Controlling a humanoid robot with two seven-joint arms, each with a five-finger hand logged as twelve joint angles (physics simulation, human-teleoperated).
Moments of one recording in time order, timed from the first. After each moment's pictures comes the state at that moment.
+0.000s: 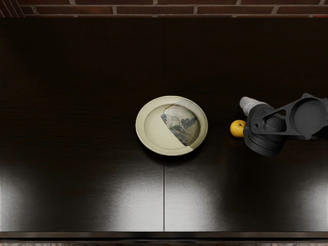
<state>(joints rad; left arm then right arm) -0.09 0.00 0.47 -0.13 -0.01 -0.33 0.08 1.65 -0.30 -0.77 1.47 -0.29 -0.61 -0.61</state>
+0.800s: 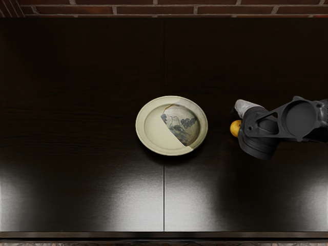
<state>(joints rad) -0.08 0.00 0.47 -0.13 -0.01 -0.33 0.08 1.66 -0.25 -0.78 1.47 -0.27 -0.61 -0.61</state>
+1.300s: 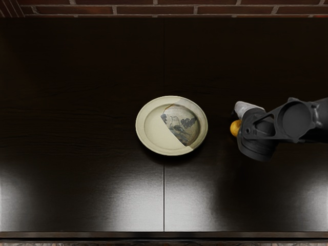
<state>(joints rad) -0.08 0.00 0.47 -0.13 -0.01 -0.33 0.08 1.68 -0.22 -0.83 1.47 -0.25 -0.61 -0.61</state>
